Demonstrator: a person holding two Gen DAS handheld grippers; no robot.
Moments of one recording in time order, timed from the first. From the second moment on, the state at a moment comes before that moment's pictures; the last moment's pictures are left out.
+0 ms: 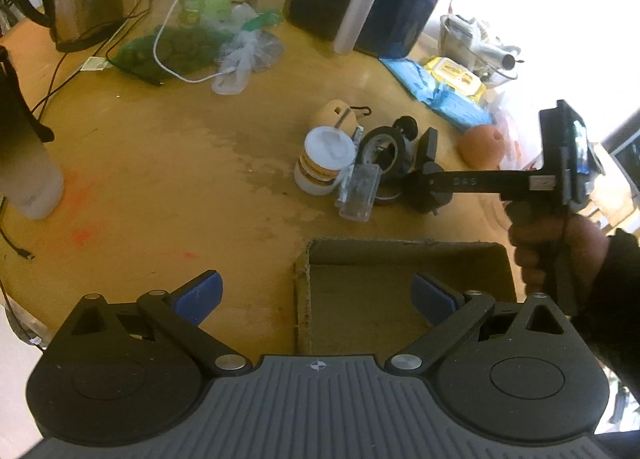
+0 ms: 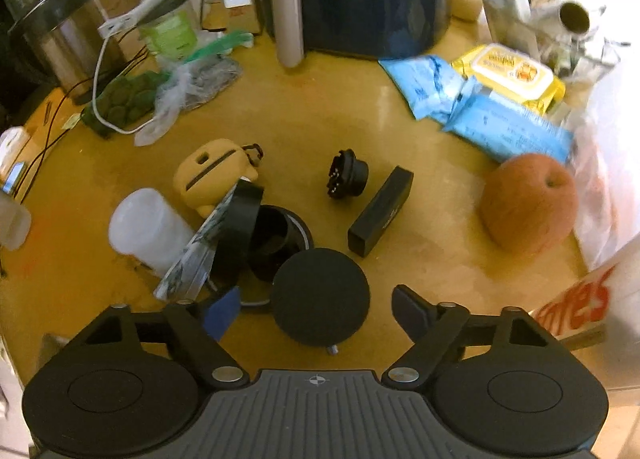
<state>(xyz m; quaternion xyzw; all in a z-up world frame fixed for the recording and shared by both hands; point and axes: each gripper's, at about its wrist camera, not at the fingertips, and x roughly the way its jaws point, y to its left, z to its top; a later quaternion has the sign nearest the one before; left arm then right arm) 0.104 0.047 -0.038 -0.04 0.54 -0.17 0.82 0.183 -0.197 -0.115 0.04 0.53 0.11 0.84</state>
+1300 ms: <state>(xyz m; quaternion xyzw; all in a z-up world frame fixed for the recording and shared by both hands) 0.118 0.026 -0.027 0.00 0.48 -0.19 0.86 0.127 -0.234 -0.024 0.12 0.47 0.10 0.87</state>
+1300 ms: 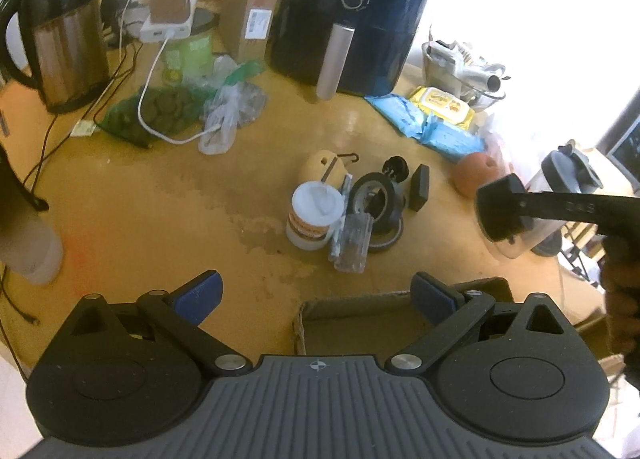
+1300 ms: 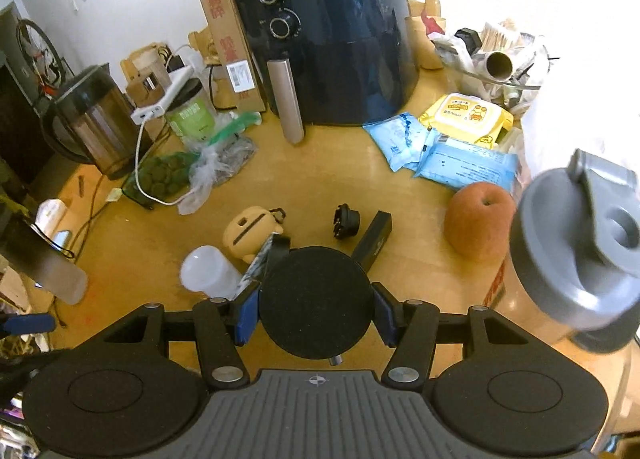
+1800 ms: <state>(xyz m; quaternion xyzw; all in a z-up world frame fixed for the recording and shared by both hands) 0.149 -0.007 -0.046 0.05 0.46 -0.22 0.86 0.080 -0.249 -0.003 0.16 0.45 0.07 0.88</state>
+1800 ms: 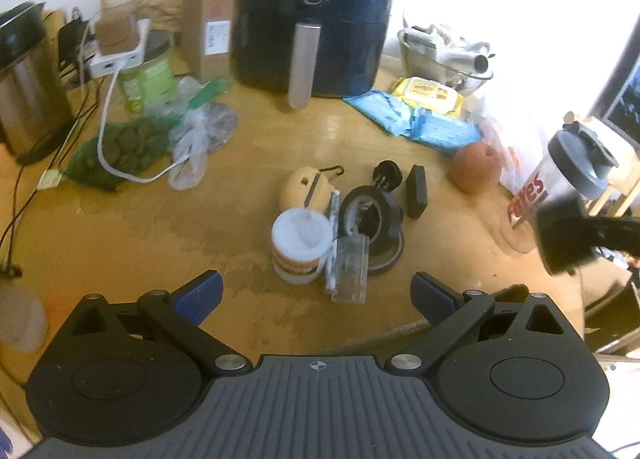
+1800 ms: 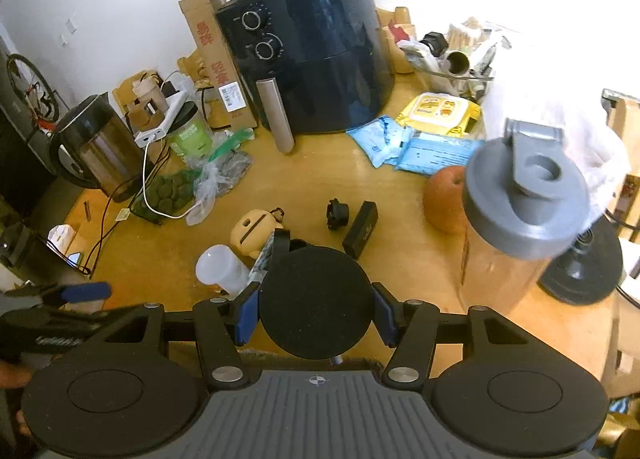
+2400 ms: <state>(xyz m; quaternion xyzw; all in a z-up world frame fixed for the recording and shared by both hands) 0.231 -0.034 -0.115 0.08 0.50 -0.19 0.84 0.041 -0.251 0.004 0.18 0.45 0.05 0.87</state>
